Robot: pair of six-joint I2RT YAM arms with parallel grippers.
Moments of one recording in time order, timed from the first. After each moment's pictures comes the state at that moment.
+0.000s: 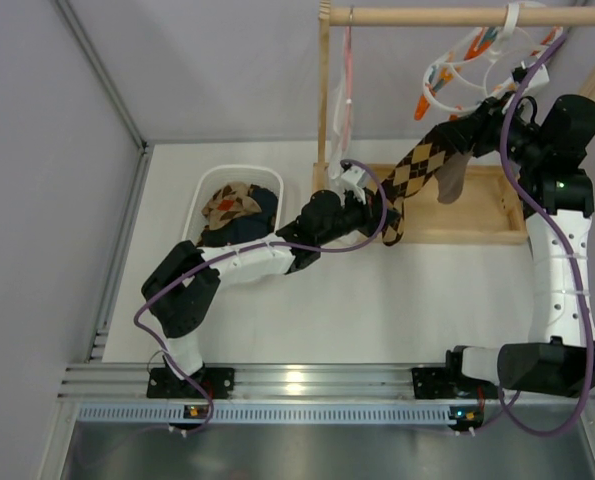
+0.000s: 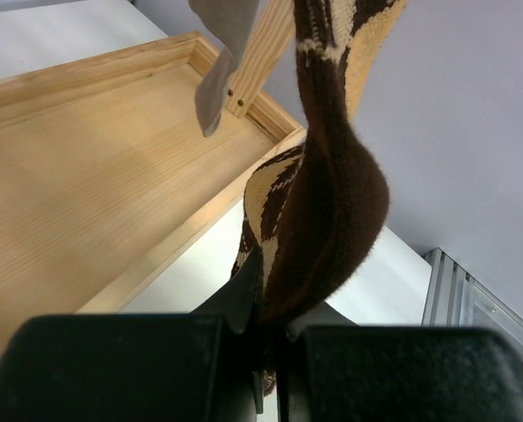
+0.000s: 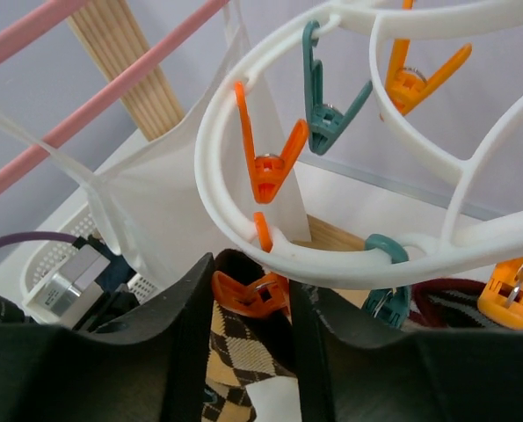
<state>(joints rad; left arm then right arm) -0.89 1.81 1.22 0.57 0.16 -0.50 -0.13 1.28 1.56 -0.38 -0.75 0.15</state>
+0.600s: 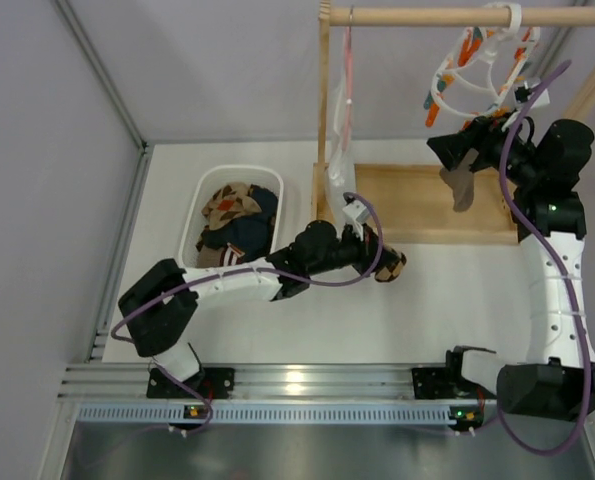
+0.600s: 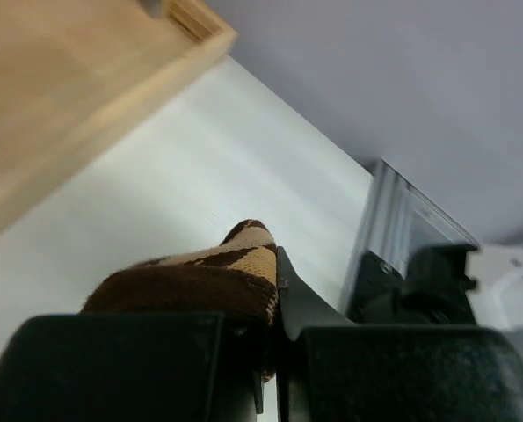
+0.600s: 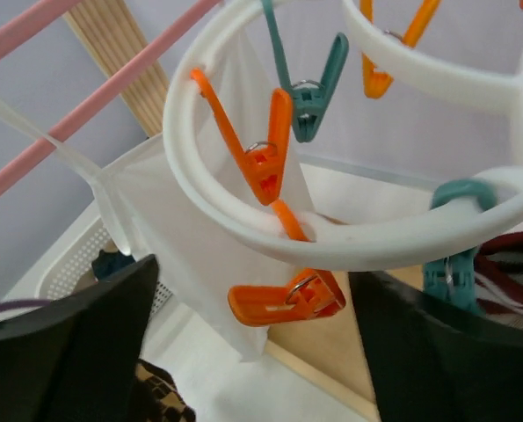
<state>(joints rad) -0.97 1.71 1.06 0.55 0.23 -0.53 -0.13 1.18 1.40 -0.25 -0.72 0.25</state>
